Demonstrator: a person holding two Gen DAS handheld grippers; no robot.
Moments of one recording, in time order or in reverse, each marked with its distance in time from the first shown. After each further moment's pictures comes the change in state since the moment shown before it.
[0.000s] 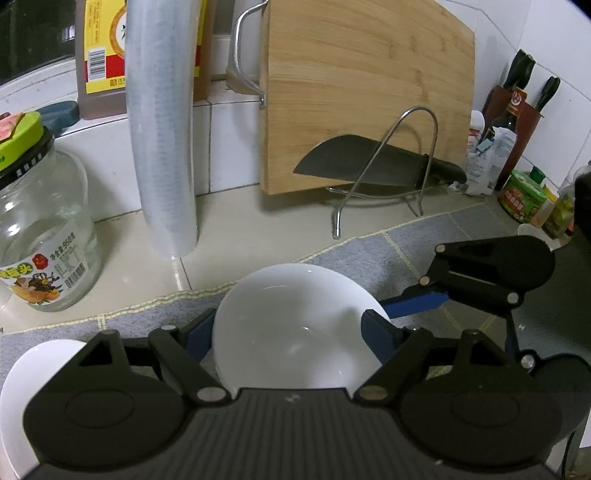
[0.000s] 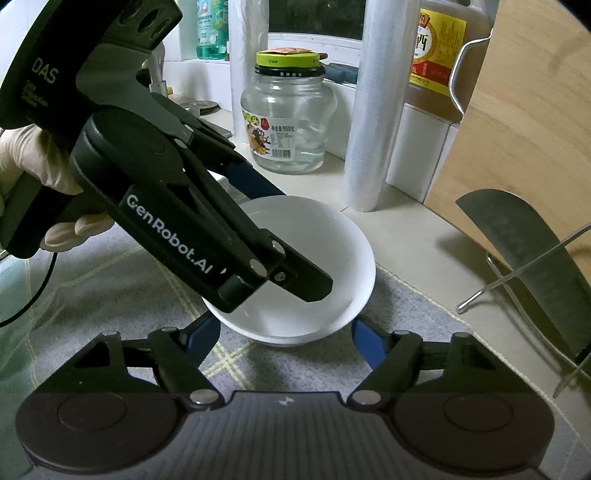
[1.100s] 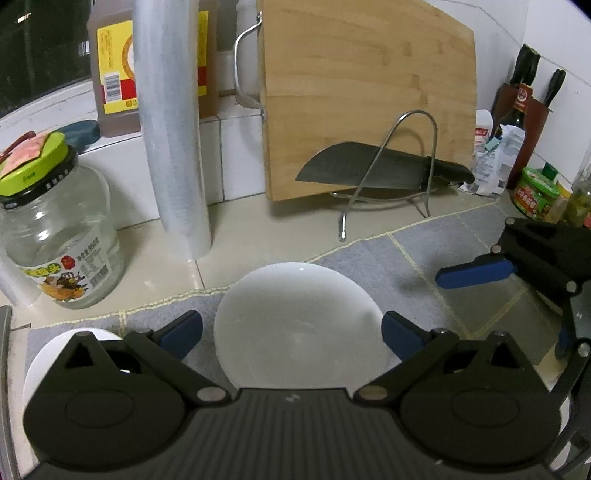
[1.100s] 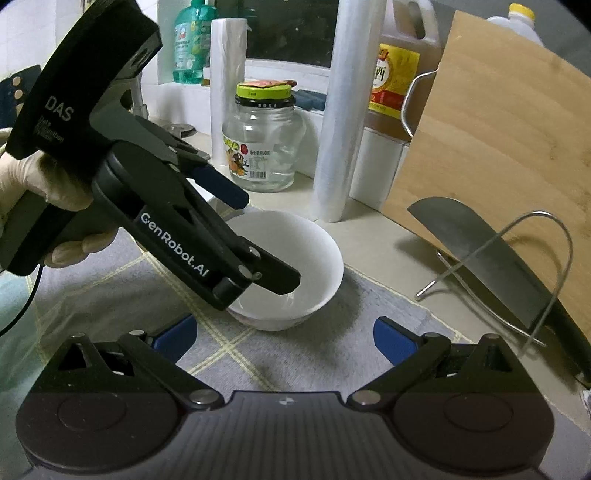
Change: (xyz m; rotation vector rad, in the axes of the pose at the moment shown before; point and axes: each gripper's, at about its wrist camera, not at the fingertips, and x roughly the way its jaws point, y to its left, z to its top) left arm -0.014 -0.017 -0.007 0.017 -0.026 0.099; right arm -0.042 0.014 -0.012 0.037 -0.060 -0.116
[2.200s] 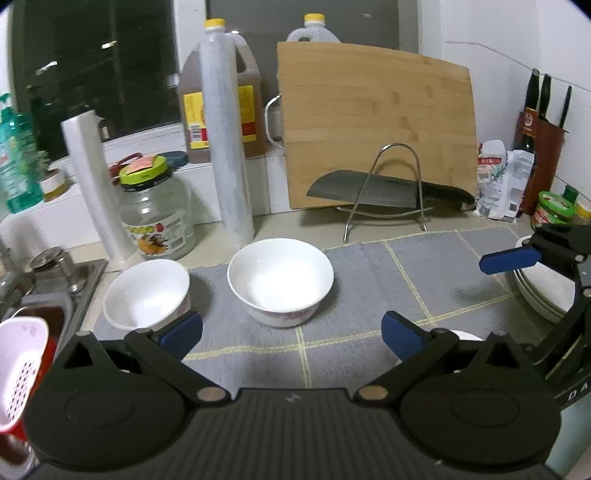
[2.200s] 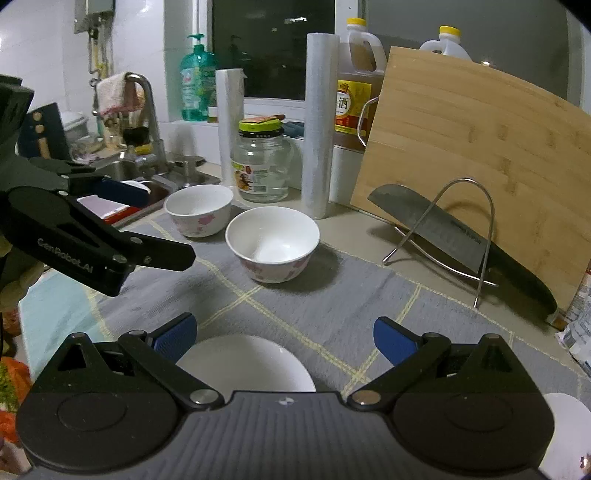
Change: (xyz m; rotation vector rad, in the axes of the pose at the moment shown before) left arm -0.103 -0.096 -0.064 -0.084 -0.152 0.285; right arm -0.102 -0.005 -0.065 0.072 -0.113 0.008
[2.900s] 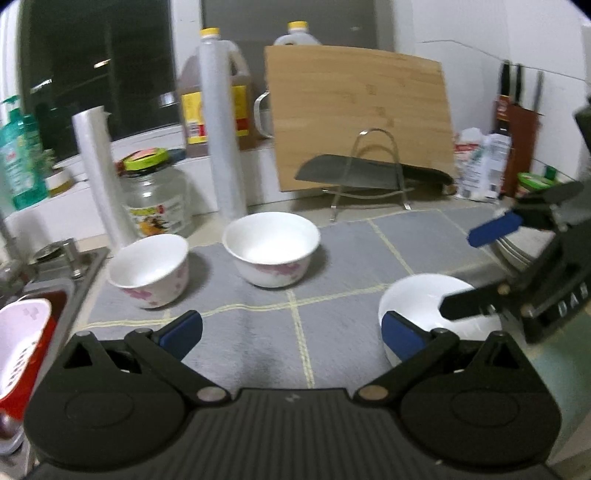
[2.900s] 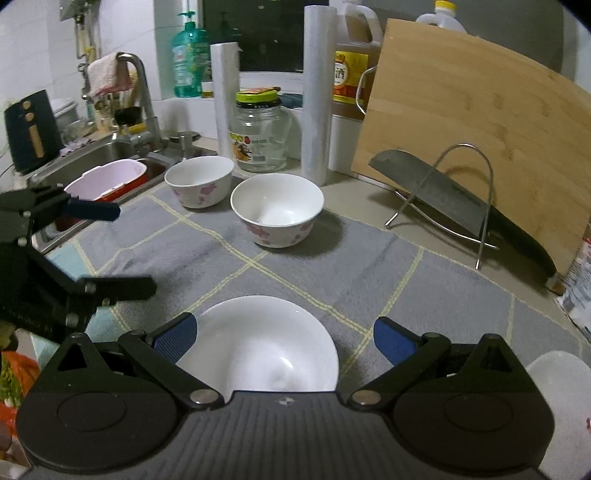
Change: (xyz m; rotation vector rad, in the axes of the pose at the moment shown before) left arm -0.032 -0.015 -0.055 0.011 -0.058 0.023; right arm -0.007 0.009 -0.016 0.026 0.081 0.000
